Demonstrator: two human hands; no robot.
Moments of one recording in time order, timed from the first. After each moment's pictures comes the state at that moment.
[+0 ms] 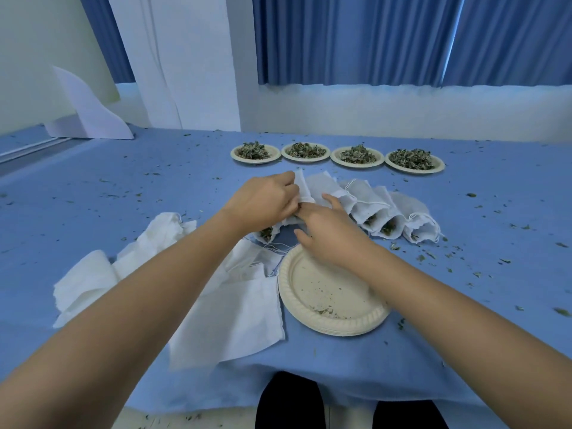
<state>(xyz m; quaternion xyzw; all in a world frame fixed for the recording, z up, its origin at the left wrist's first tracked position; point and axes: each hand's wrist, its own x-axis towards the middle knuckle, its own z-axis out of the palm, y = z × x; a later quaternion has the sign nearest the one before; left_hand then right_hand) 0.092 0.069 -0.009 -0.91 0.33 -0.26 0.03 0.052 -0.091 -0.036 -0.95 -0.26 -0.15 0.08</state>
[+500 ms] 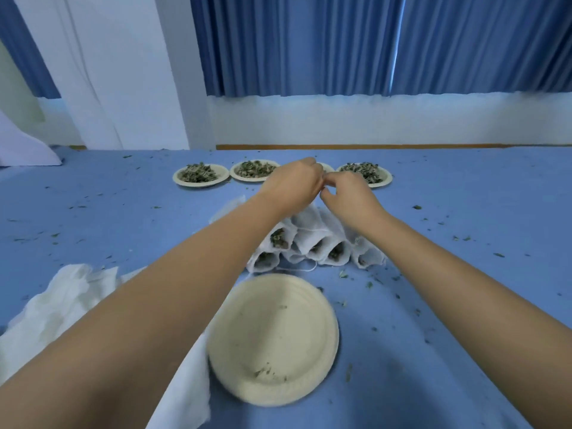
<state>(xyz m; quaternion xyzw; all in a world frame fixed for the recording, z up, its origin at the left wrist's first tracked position) 0.154 -0.084 0.036 -0.92 0.33 -0.21 -0.04 0.110 -0.211 0.019 -0.94 -0.09 -0.20 0.27</state>
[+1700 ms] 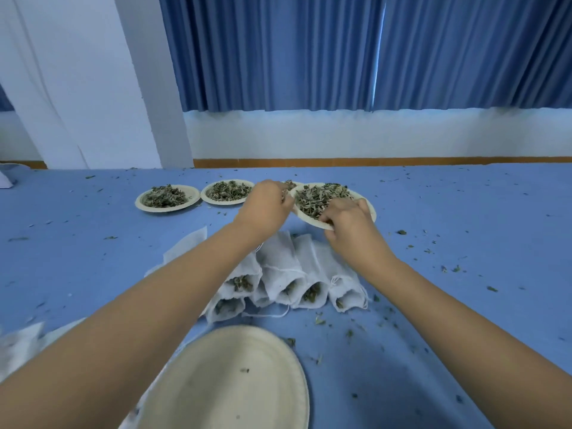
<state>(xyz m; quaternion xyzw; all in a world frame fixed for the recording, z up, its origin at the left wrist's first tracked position) 0.201 -0.112 0.027 -0.94 0.20 -0.14 -0.25 0.144 -0.270 -0.008 -0.96 -0.09 -0.25 0.07</state>
